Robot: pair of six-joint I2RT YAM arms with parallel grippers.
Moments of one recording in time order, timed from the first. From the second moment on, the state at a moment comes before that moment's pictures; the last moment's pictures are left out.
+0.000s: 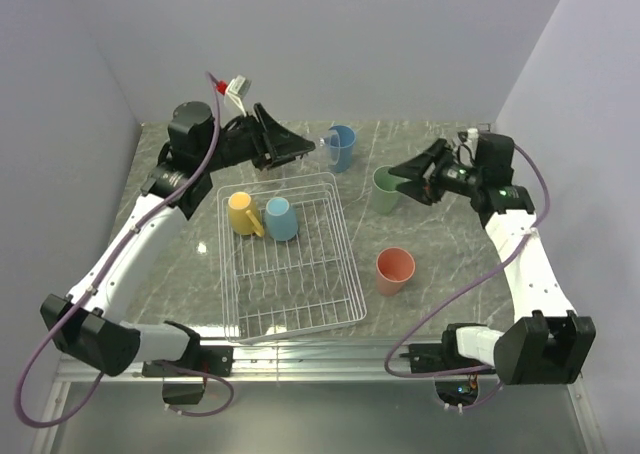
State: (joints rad) left arm -0.41 1.28 1.36 -0.13 0.68 -1.02; right arm 0.03 1.21 1.14 -0.43 -0.80 1.02
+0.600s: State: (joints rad) left arm -0.69 1.92 2.02 -0.95 0.03 -0.51; right arm -0.05 1.18 1.11 -0.80 -0.67 0.74
